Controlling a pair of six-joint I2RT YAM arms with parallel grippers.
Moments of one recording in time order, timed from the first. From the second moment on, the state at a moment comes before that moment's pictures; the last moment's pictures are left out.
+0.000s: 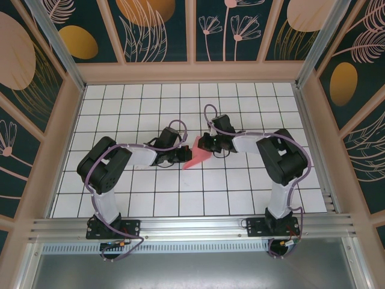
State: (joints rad) left arm -0.62 1.86 0.85 0.15 0.39 -0.65; right arm 0.53 1.89 0.99 0.01 -0.43 0.71
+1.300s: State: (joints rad) left arm -0.62 1.66 0.85 0.11 0.39 -0.74; right arm 0.57 1.87 0.90 0.05 -0.45 0.81
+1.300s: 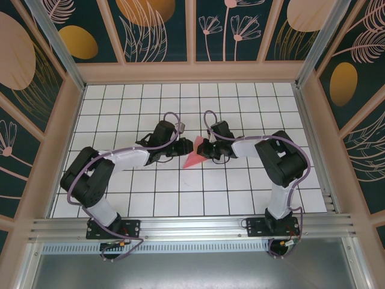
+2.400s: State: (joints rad) left arm -0.66 1.80 0.80 0.15 0.42 -0.82; right arm 0.57 1.87 0.89 0.08 -0.46 0.84
